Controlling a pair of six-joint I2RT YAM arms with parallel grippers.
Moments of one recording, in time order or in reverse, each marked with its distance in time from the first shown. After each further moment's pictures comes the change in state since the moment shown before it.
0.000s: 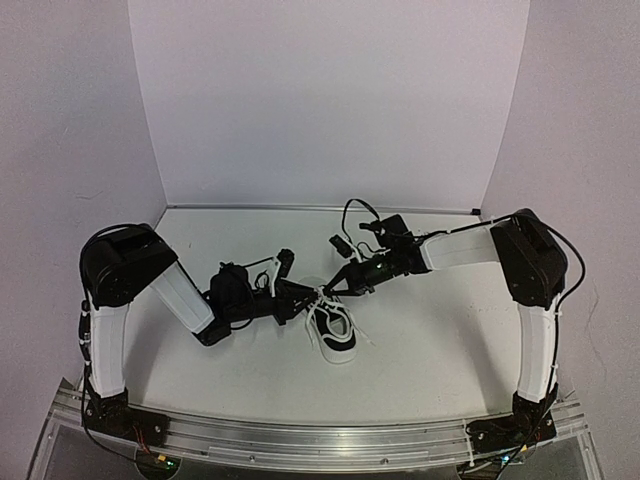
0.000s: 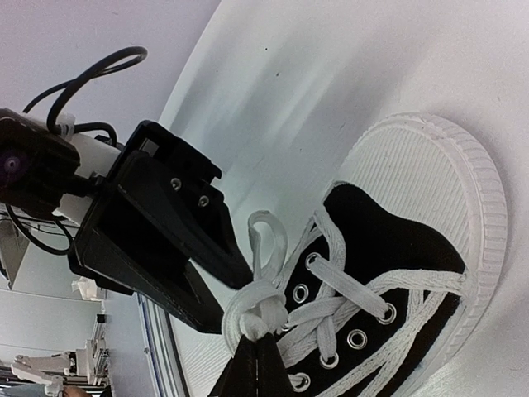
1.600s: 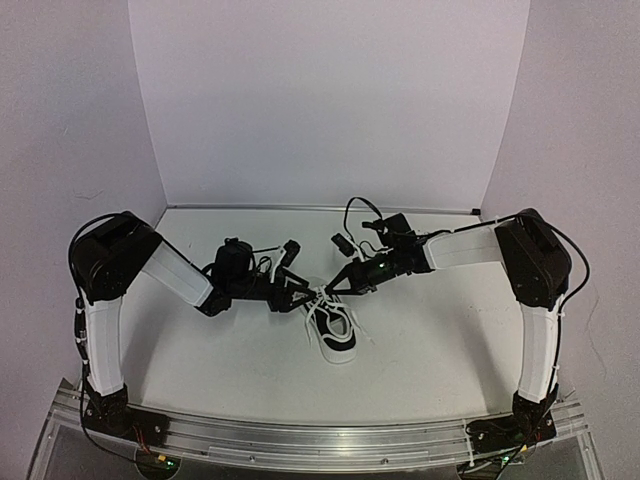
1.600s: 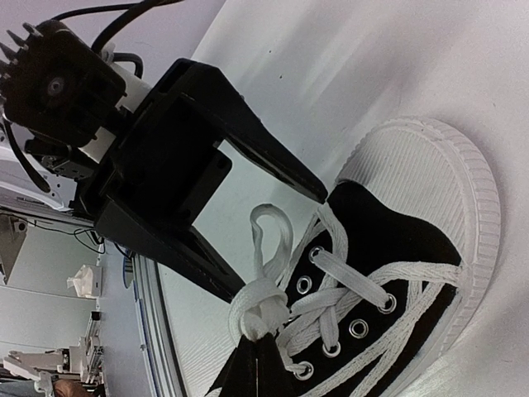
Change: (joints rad) left arm 0.115 -0.042 0.165 -0.440 0.238 0.161; right arm -0.008 -0.027 -0.019 -0.005 0.005 -0.029
